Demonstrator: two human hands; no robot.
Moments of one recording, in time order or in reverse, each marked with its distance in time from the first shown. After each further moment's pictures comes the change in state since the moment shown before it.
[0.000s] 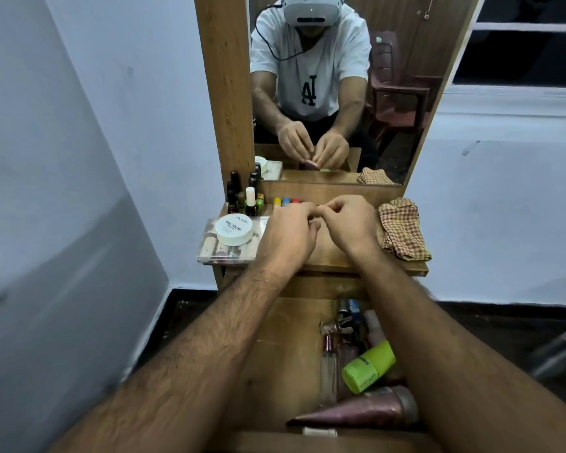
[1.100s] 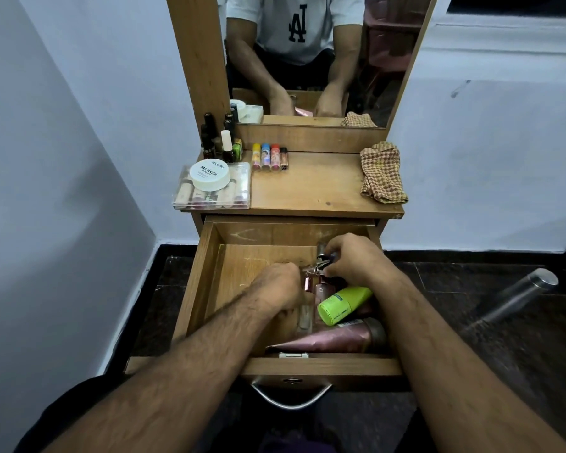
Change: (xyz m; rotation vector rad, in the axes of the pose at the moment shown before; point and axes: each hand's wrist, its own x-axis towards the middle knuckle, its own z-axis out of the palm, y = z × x) left_hand -0.099 -0.031 0.078 0.226 -0.737 -0.331; right_hand -0.098 0.074 -0.030 -0.421 -0.617 0.148
